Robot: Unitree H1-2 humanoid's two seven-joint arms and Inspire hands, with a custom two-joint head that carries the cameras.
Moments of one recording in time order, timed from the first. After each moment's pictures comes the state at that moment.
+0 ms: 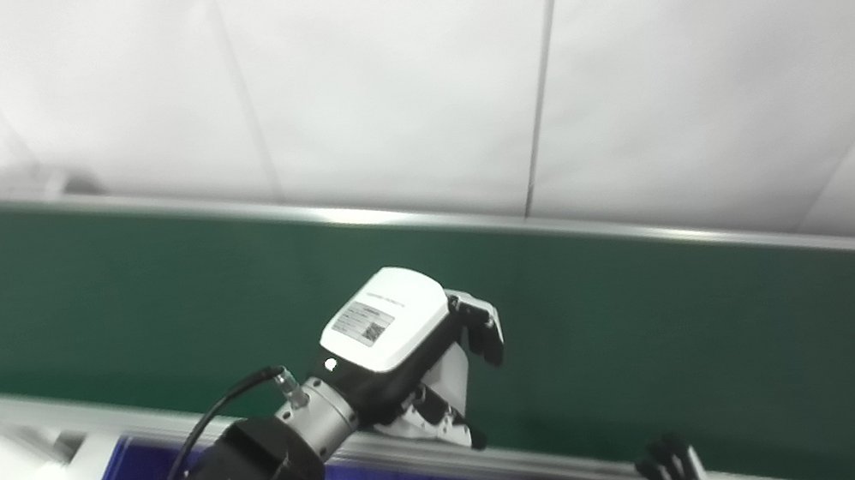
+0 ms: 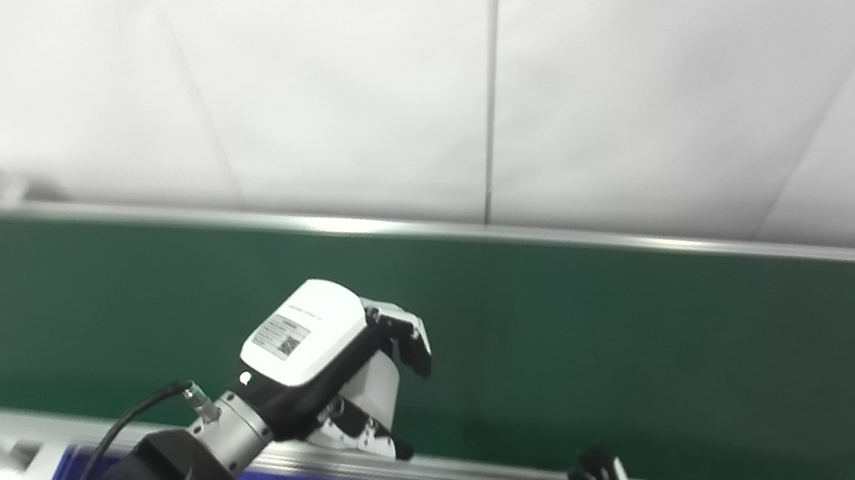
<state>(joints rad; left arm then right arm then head) 0.16 0.30 -0.31 -0.62 0.92 0.06 -0.42 0.54 -0.10 0.31 -0.20 -0.07 -0.36 0.08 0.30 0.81</state>
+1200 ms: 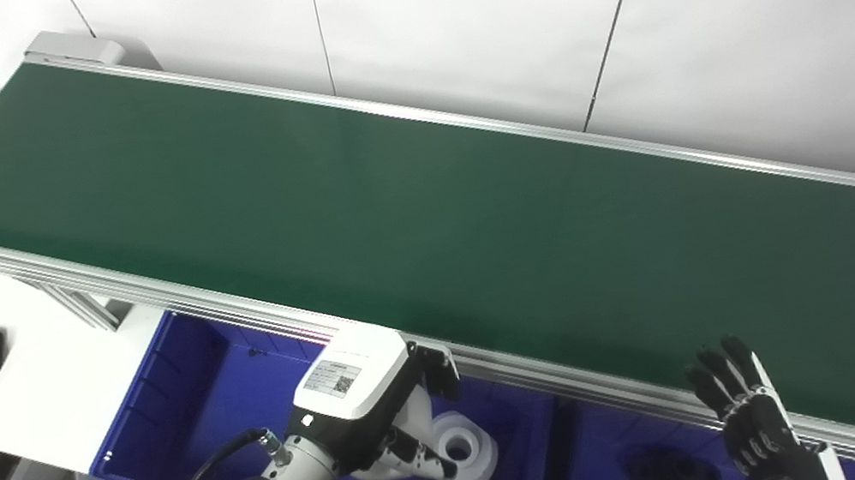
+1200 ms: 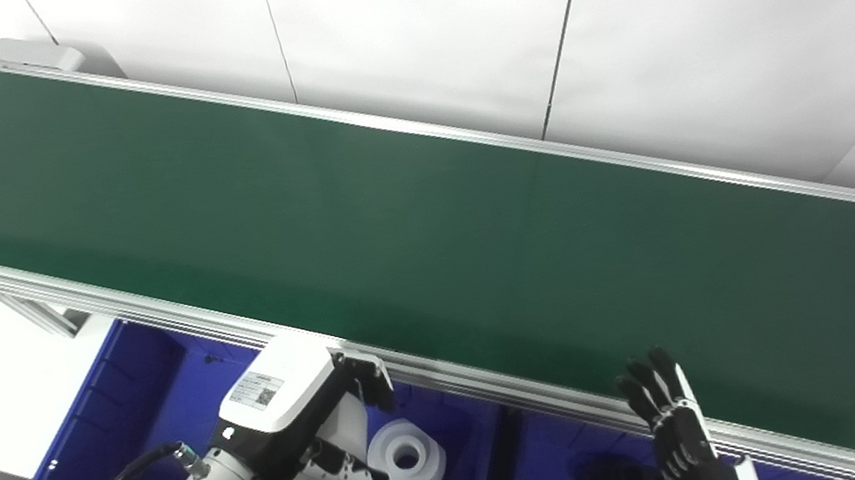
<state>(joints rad) 0.51 0.20 -0.27 -0.49 1.13 -0.03 -0.12 0.50 -0.18 0.24 -0.28 0.06 -0.25 0.17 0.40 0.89</state>
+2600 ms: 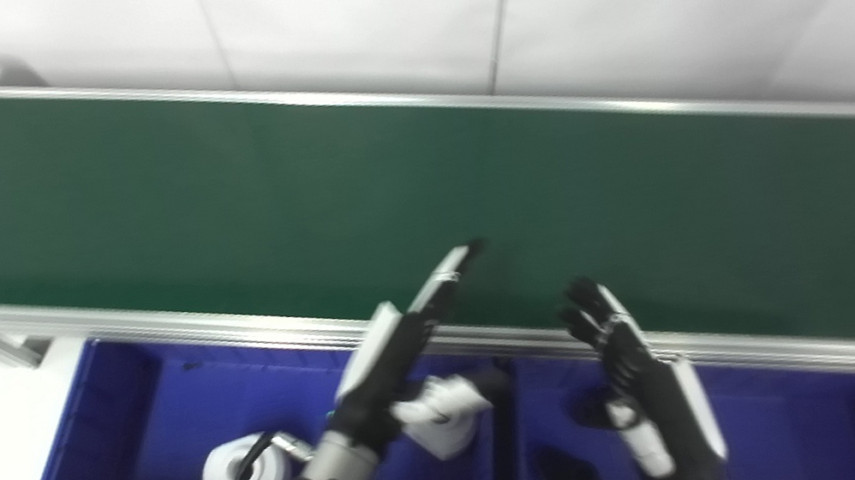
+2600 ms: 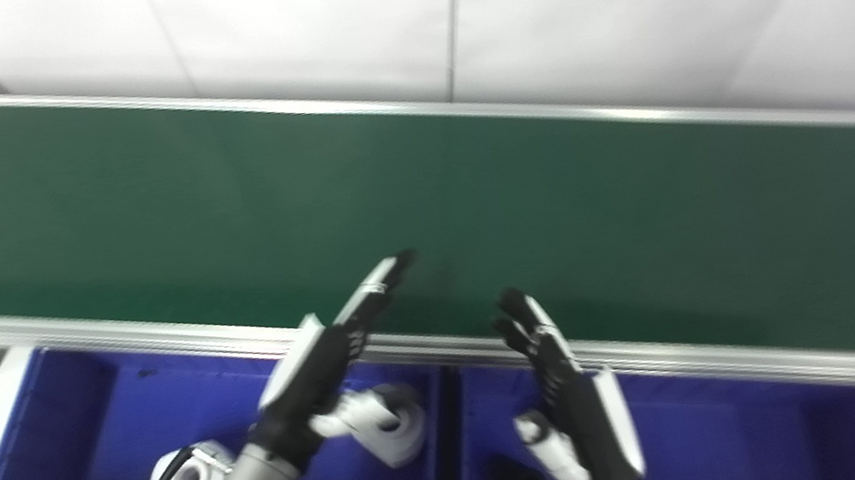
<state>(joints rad) 0.42 0.04 -0.25 -0.27 0.02 0.02 -0.24 0.51 0.03 0.32 -0.25 -0.22 -0.21 0.08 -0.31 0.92</state>
